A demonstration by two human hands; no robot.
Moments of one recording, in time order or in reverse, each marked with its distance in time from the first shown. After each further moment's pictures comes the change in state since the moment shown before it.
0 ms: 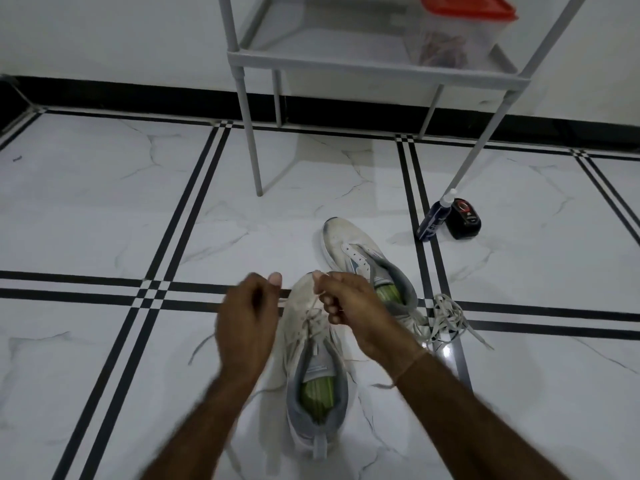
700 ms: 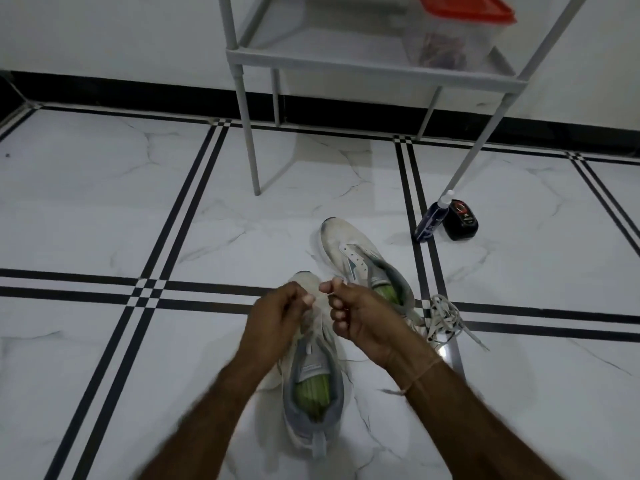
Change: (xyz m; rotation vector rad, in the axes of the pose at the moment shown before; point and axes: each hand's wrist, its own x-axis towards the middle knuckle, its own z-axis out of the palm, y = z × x) left_hand 0.003 -0.014 0.028 -0.126 -0.455 0.056; right_hand -0.002 0.011 -0.018 0.312 -0.034 0.232
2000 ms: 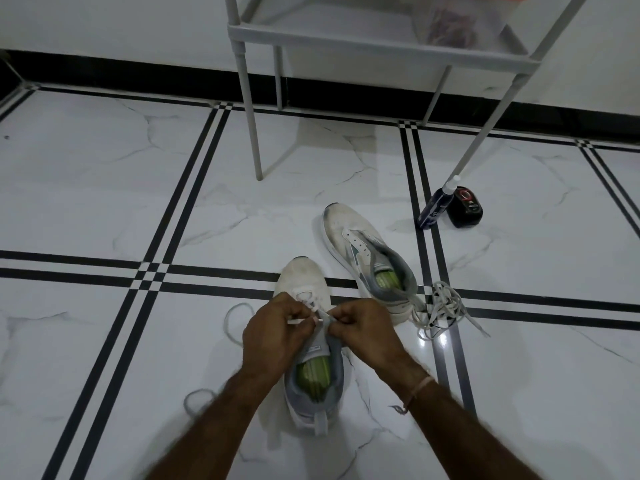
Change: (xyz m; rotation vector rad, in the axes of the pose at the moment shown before) left_hand -0.034 -0.024 0.018 0.215 0.061 -0.200; right_hand -0.003 0.055 -0.026 -0.912 0.190 -0.351
